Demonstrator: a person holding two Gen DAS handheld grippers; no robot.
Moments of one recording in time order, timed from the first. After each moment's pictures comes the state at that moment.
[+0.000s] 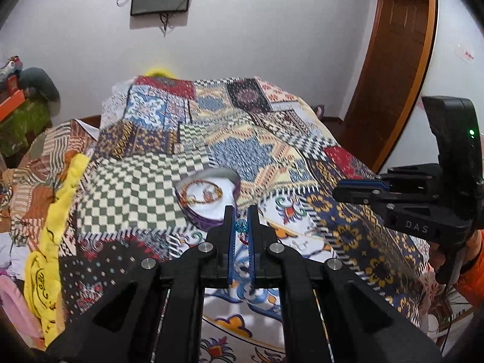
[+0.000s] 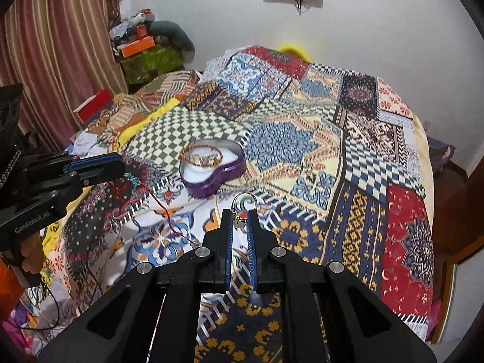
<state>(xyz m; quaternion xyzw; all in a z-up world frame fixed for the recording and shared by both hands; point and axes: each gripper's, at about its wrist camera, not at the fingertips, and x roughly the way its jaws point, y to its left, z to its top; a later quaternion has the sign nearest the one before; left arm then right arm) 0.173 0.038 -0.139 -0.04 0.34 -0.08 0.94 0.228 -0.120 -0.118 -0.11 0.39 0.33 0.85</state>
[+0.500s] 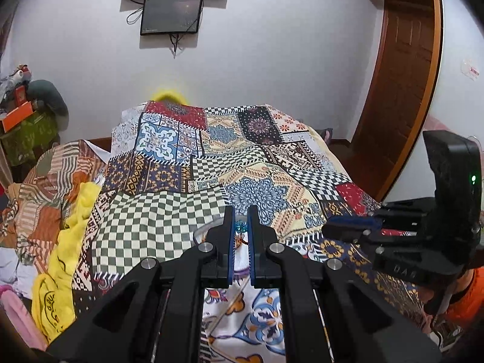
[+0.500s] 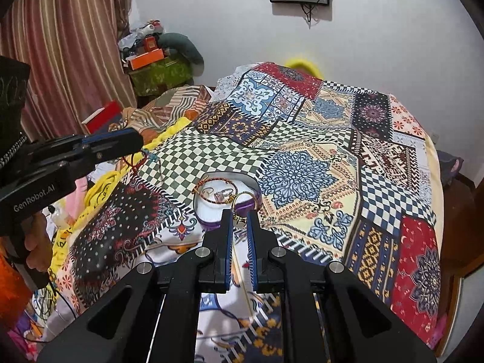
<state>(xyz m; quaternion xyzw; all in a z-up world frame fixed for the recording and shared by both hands) 0.204 0.057 -0.105 -0.05 0.30 -0.06 0.95 0.246 -0.093 -0.110 -0.10 0.37 0.36 0.85</state>
